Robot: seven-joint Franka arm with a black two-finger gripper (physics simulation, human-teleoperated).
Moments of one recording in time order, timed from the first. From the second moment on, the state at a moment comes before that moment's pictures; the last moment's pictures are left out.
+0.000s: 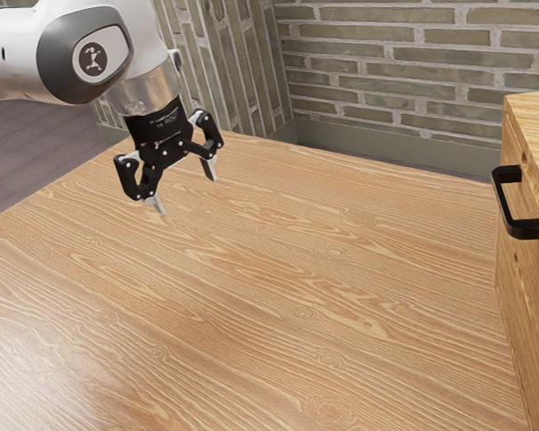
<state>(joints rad) -0.36 0.05 0.48 -1.42 0.00 1.56 -1.25</state>
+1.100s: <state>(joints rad) -0.38 0.14 0.30 -1.25 -0.64 1.95 -1.06</state>
